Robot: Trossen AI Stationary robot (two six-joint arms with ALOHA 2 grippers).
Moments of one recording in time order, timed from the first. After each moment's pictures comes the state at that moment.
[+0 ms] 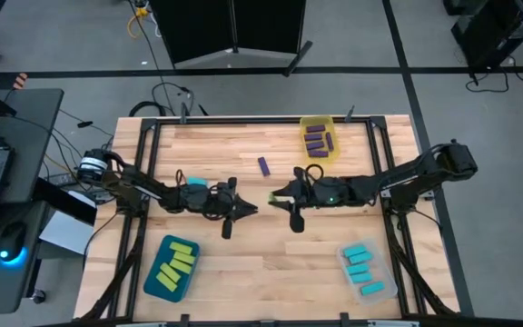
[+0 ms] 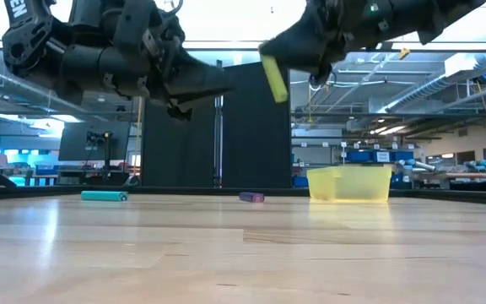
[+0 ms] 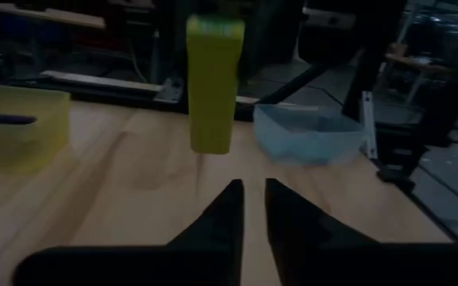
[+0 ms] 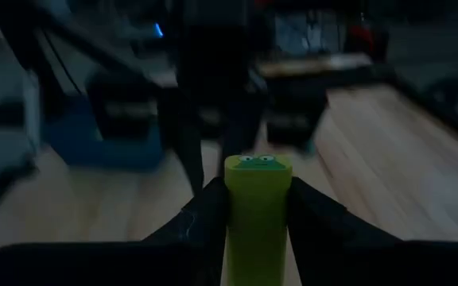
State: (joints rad) left arm -0.12 1.61 0.46 1.08 -0.05 -0.18; right arm 0.14 1.44 0.74 0.41 0.22 0.16
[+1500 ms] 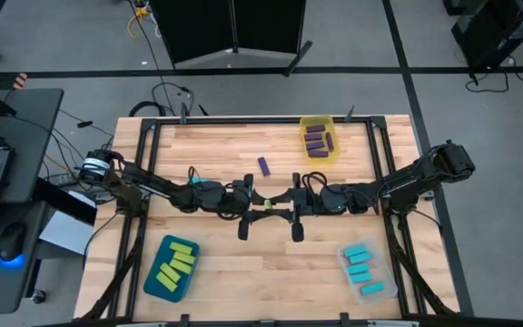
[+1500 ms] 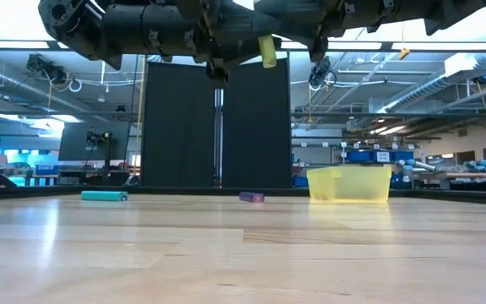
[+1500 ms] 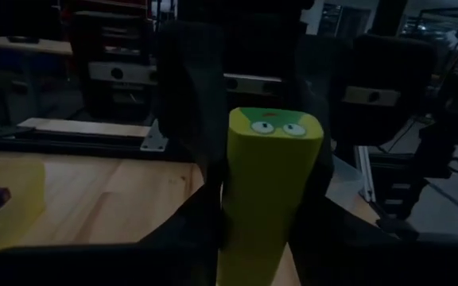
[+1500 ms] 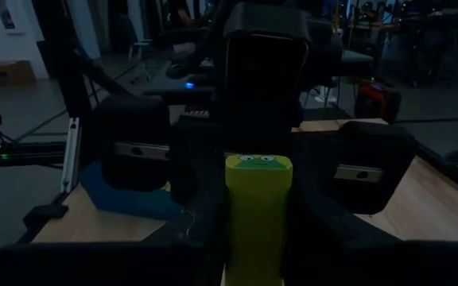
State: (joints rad) left arm -0.14 1.63 0.73 0.89 -0.05 -0.14; right arm 0.22 1.47 0.74 0.63 0.26 0.07
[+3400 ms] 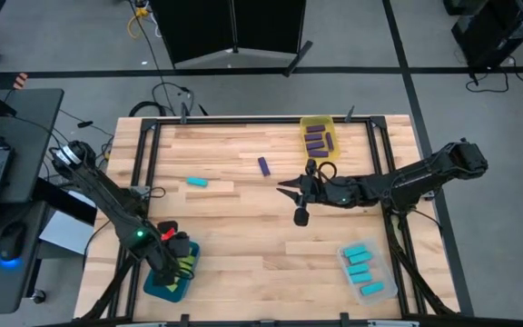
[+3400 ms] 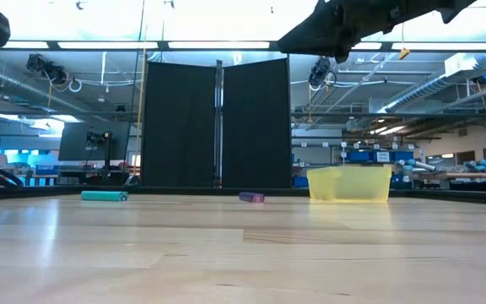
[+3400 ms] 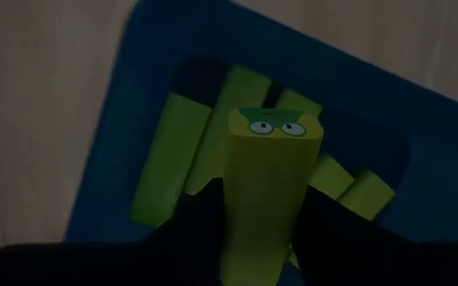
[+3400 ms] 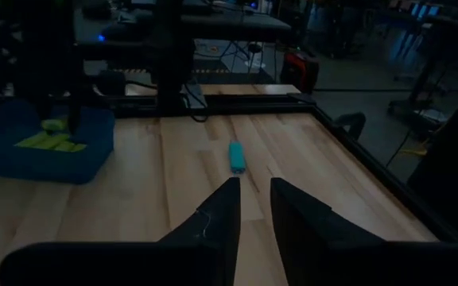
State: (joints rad) left arm -0.83 1.32 0.79 -0.81 -0.06 -0.91; right arm 0.18 1.32 0.74 0.32 0.46 0.03
